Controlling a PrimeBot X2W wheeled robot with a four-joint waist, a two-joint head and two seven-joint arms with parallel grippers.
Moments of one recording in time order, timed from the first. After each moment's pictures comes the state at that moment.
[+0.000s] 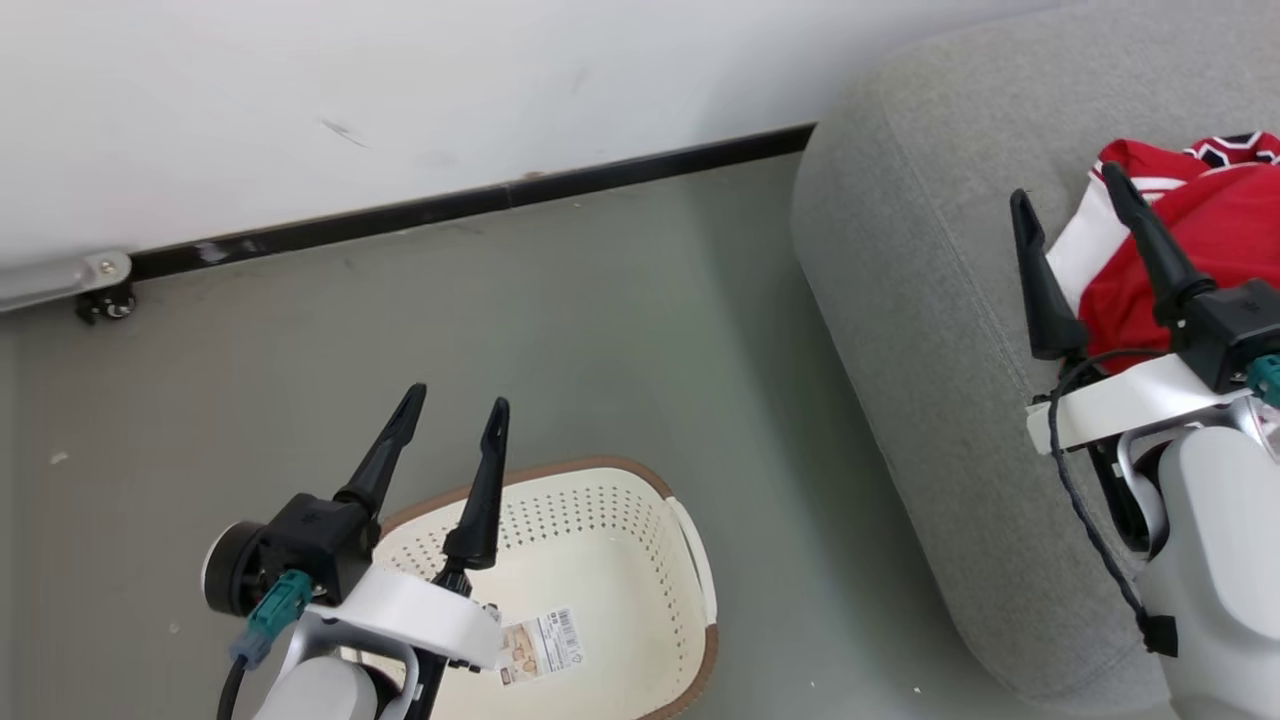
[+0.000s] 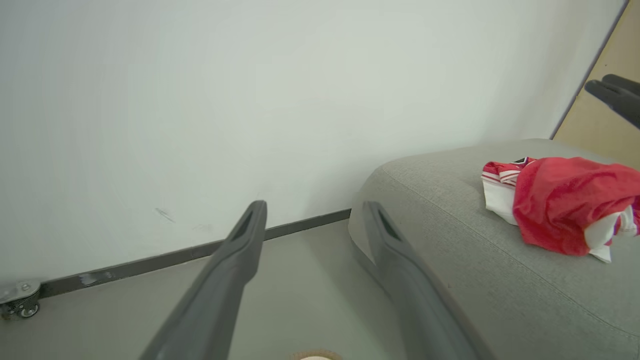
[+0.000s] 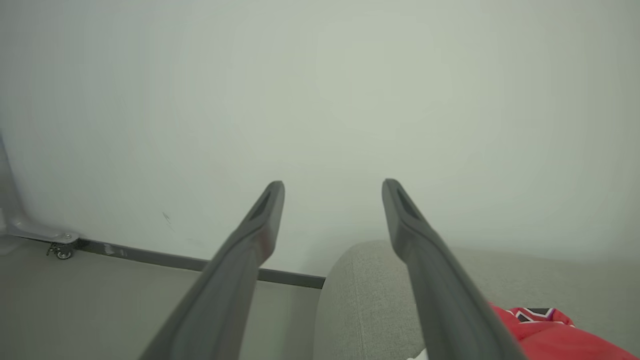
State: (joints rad) left arm -0.25 0.26 -0.45 0.14 -0.42 0.10 -0.25; right arm -0.49 -0.20 0.04 0.43 0.05 0.13 -0.25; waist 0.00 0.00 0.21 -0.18
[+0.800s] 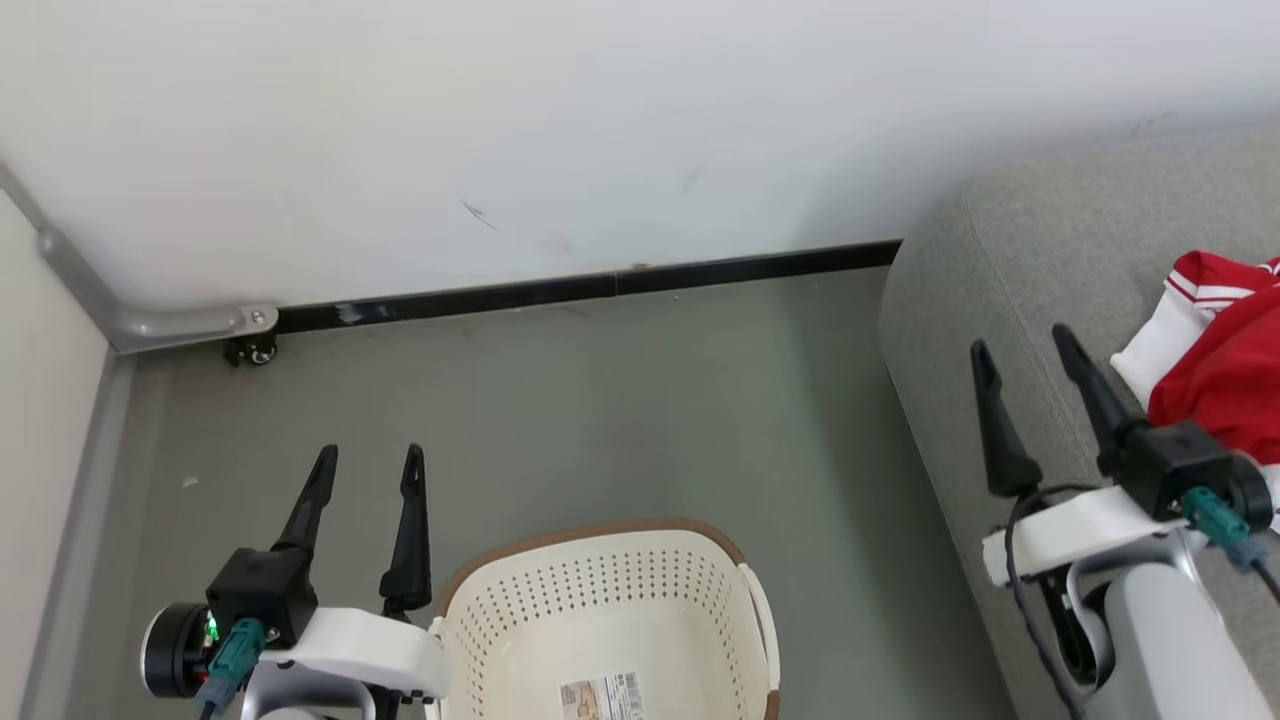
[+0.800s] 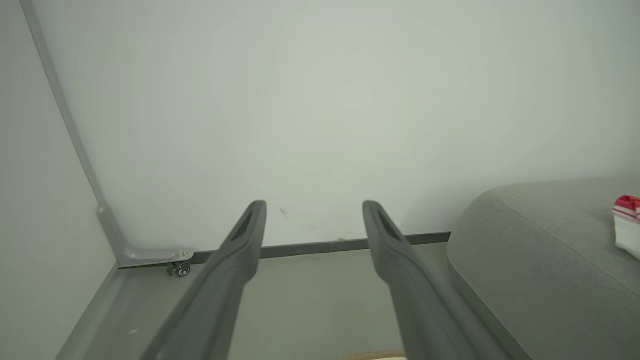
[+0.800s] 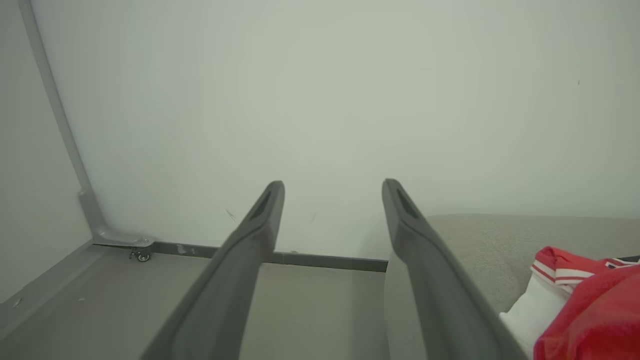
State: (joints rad) left arm -0.14 0.23 -0.33 0.17 -0.36 0.21 -0.25; right arm -0.29 -0.08 -0.04 0.43 0.02 0.13 -0.24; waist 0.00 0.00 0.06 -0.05
